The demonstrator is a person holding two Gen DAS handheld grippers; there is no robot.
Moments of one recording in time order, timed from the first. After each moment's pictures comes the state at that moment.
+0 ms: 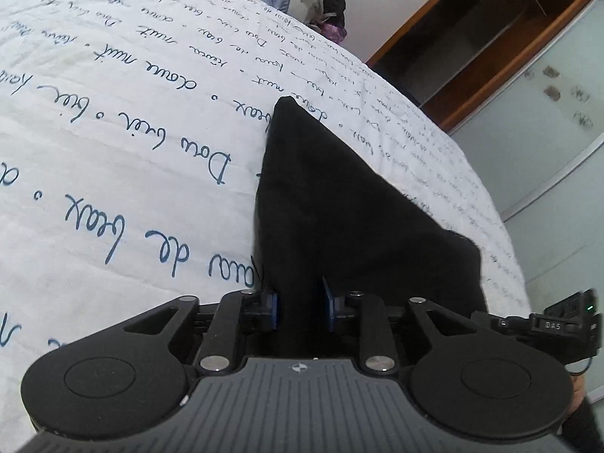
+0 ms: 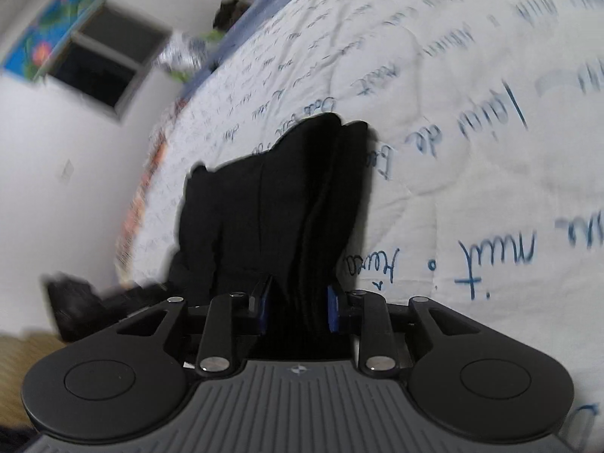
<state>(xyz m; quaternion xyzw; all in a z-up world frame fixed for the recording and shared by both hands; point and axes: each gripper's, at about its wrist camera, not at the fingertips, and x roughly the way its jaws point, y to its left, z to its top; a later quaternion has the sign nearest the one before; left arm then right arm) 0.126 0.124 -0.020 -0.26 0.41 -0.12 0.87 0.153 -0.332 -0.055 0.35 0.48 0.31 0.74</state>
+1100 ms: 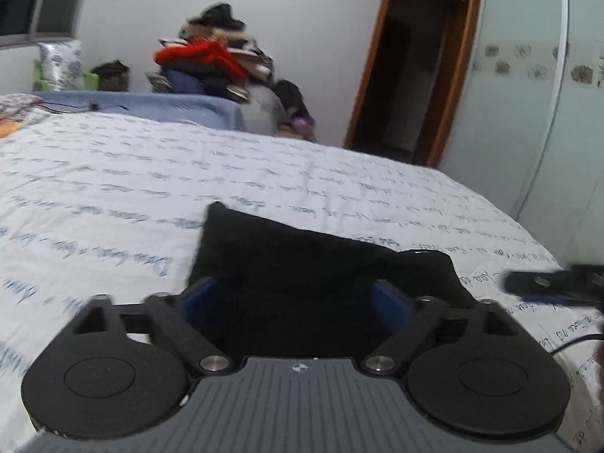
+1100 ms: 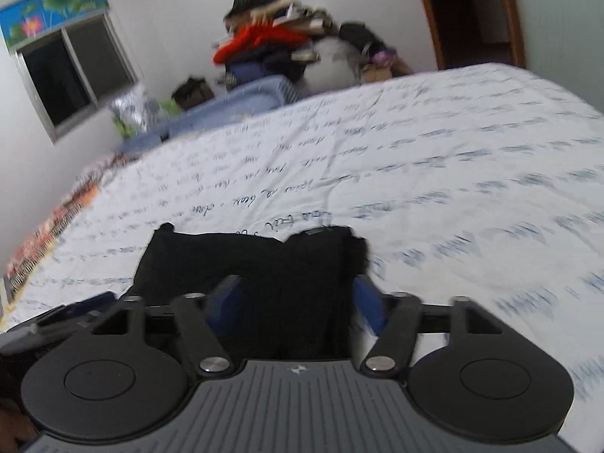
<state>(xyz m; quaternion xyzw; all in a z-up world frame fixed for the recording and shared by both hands) 0.052 0.047 0.016 -0.07 0.23 -0.07 0.97 0.050 -0.288 0.025 0.16 0.31 0.14 0.93</state>
